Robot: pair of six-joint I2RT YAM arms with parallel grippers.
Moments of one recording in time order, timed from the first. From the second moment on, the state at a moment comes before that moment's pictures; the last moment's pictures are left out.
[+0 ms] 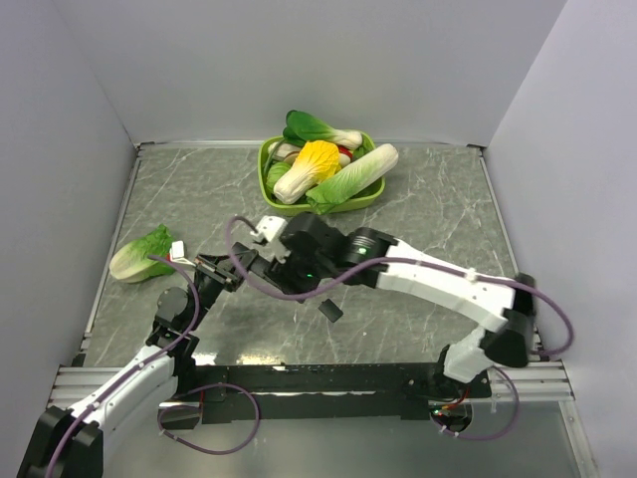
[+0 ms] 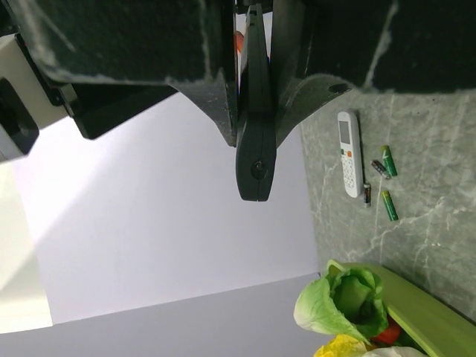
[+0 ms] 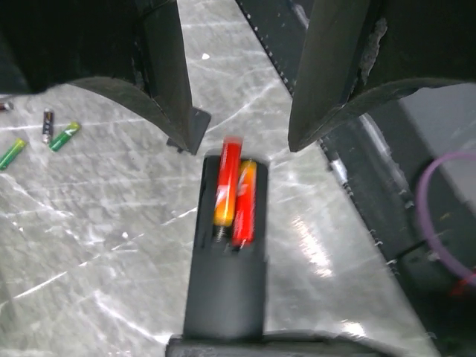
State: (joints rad) left arm -0.41 0.64 0.04 0.77 0.11 -1.44; right arm 1.13 1.56 1.54 -0.83 0.03 0.03
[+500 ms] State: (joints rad) left arm -0.41 0.61 0.04 0.71 0.16 -1.47; right arm 0.91 1.14 1.04 -0.36 -0.43 -0.02
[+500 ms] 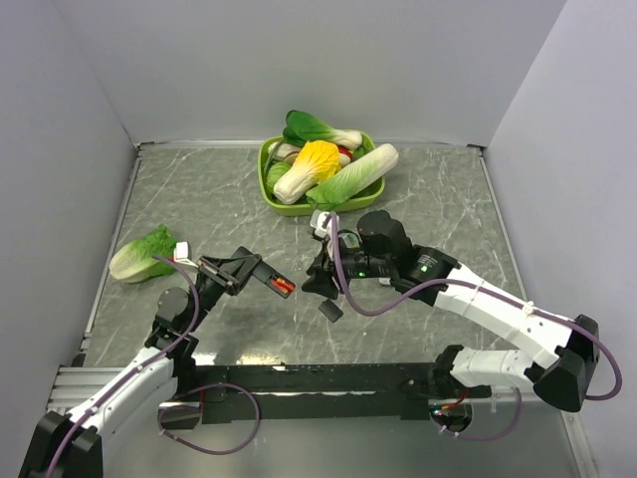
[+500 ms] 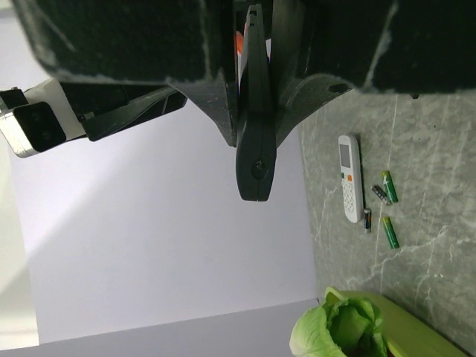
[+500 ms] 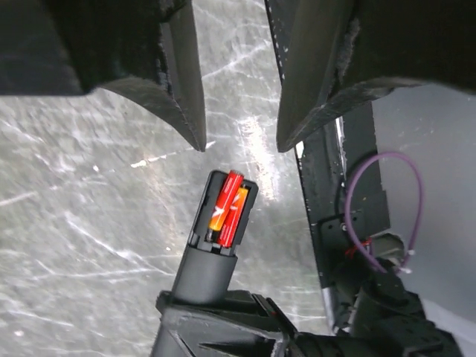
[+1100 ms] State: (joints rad) left arm -0.41 0.60 0.07 0.62 0.22 -1.48; right arm 0.89 1.15 0.92 -0.14 -0.65 -0.22
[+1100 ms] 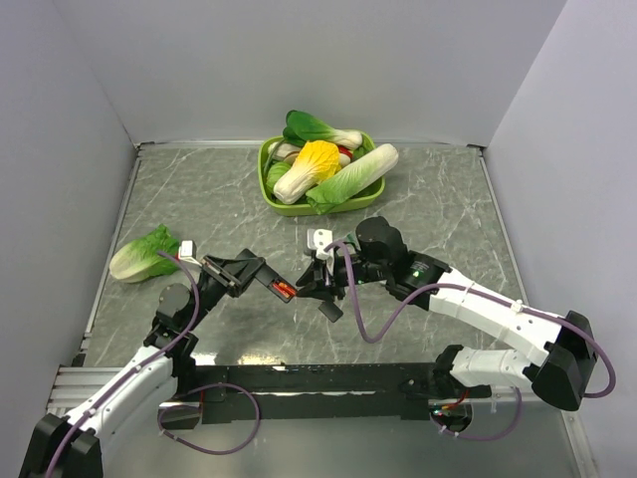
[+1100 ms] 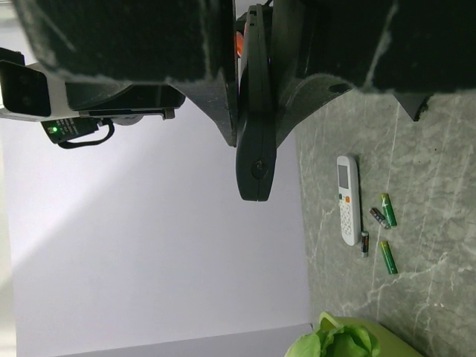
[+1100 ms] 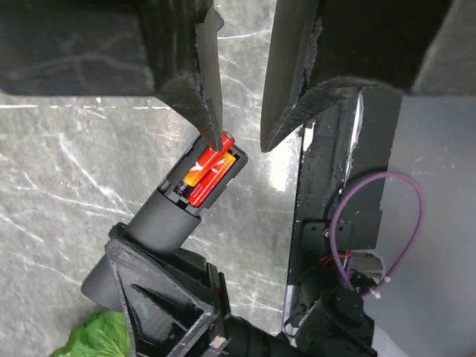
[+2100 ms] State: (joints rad) left arm -0.41 0.59 0.10 0.61 0.27 -1.47; right arm 0.89 1.20 0.90 -0.14 -0.69 -0.32
